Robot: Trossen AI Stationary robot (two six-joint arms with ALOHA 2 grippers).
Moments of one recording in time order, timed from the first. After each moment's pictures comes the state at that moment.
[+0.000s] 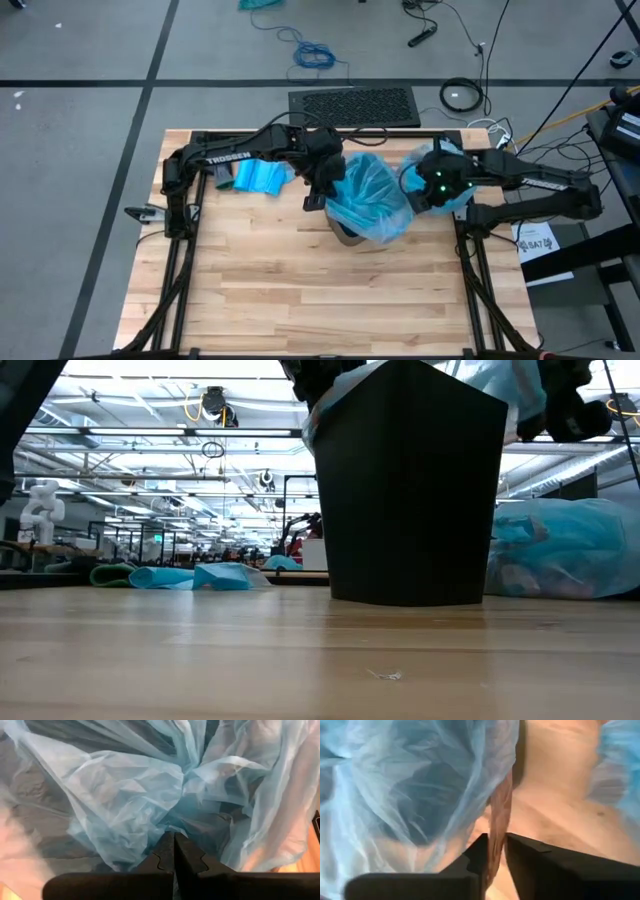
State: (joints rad) left arm 0.20 1.89 1.95 -1.06 0.33 0.24; right arm -0.20 0.94 1.02 -1.12 -0.20 0.96
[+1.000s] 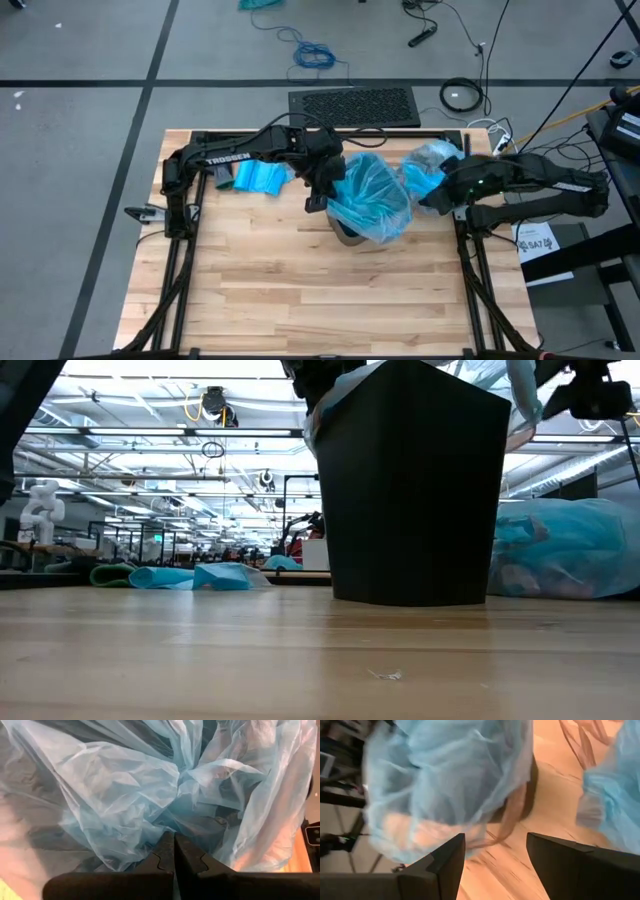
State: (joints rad) left arm 0.19 1.89 1.95 -1.06 0.33 0.16; right arm -0.03 0.71 1.02 -1.12 0.04 0.99
